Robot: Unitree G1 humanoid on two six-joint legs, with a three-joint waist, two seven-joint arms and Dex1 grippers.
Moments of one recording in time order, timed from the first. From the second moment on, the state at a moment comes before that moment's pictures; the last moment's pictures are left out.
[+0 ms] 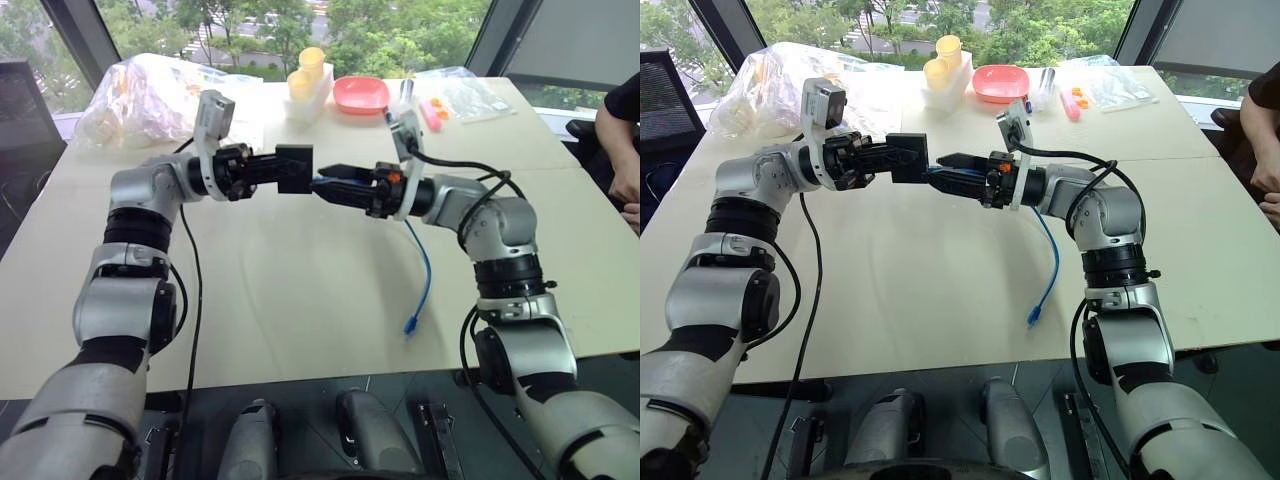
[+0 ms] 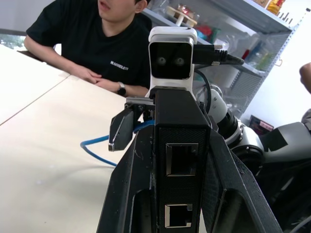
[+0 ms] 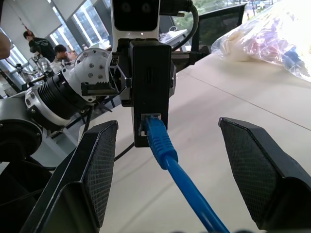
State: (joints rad) left arm -1.14 0.47 0.04 0.85 -0.49 0.60 -1.61; right arm -0.90 -0.35 -0.02 0.27 0.61 0.80 1.05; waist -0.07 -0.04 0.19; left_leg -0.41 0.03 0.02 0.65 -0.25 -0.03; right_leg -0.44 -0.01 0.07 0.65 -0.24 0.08
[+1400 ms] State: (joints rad) left arm -1.14 0.47 0.05 0.86 -0.47 0.58 -1.61; right arm -0.90 -0.45 0.00 0.28 0.57 0.78 1.06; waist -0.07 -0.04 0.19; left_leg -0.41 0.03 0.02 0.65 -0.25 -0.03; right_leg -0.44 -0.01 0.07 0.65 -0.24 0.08
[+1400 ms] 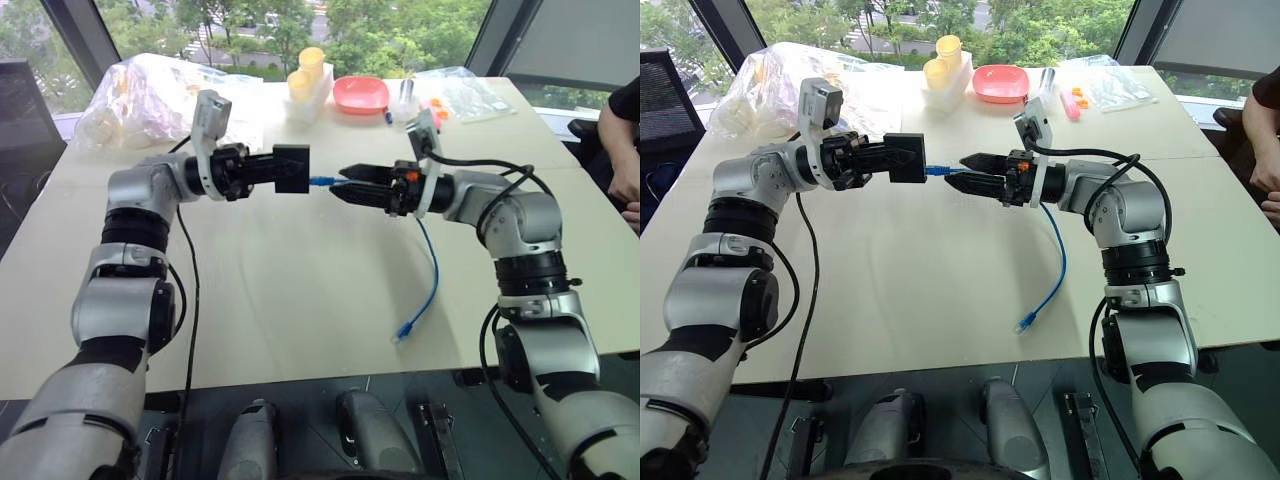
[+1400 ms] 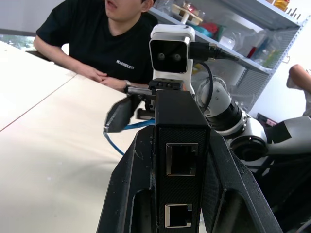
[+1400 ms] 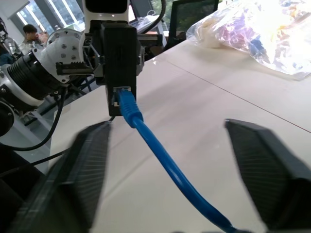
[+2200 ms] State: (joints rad) left arm -1.11 0.47 0.03 0.84 -0.46 0.57 -1.61; right arm -0.94 -0.45 0.03 0.29 0.58 0.84 1.17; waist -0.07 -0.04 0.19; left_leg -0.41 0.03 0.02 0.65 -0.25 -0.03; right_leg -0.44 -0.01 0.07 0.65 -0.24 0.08
